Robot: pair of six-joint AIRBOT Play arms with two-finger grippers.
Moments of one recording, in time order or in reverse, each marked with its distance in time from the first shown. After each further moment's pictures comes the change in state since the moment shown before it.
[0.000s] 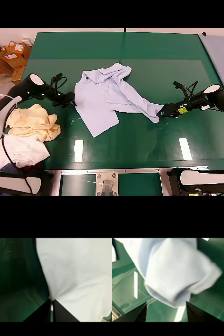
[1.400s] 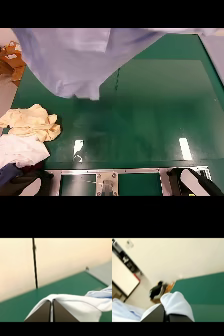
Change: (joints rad) left arm 0.000 0.570 0.975 -0.004 -0.066 0.042; right arm -0.201 0.585 0.589 0.666 -0.209 0.429
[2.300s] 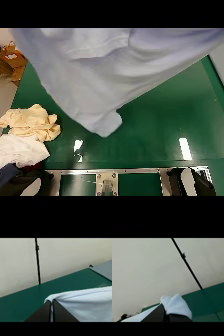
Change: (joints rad) left arm 0.000 0.027 -0.208 -0.004 0.067 0.076; right arm -0.175 0.264 -0.223 -0.190 -0.128 0.122
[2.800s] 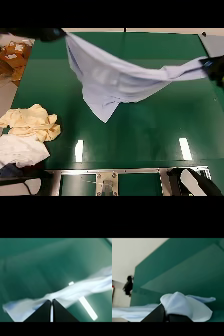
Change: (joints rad) left arm -0.028 -0.478 -0.032 -0.107 -0.238 -0.013; right arm 0.236 -0.251 -0.351 -0.085 -0.039 -0.045
